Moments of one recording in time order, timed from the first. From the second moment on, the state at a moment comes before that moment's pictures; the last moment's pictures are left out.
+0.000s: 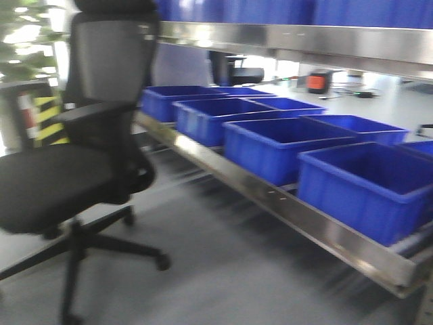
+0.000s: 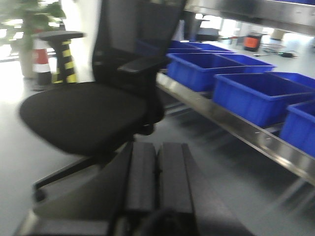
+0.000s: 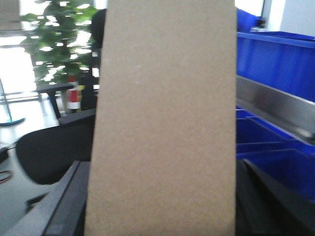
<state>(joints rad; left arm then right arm) -0.04 -0.01 0.03 -0.08 0.12 0.05 0.26 0.10 -0.60 -0.02 0.55 0.10</state>
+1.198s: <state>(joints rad) 0.00 -0.01 0.03 -0.08 0.12 0.05 0.26 0.10 -0.60 -0.02 0.55 0.10</state>
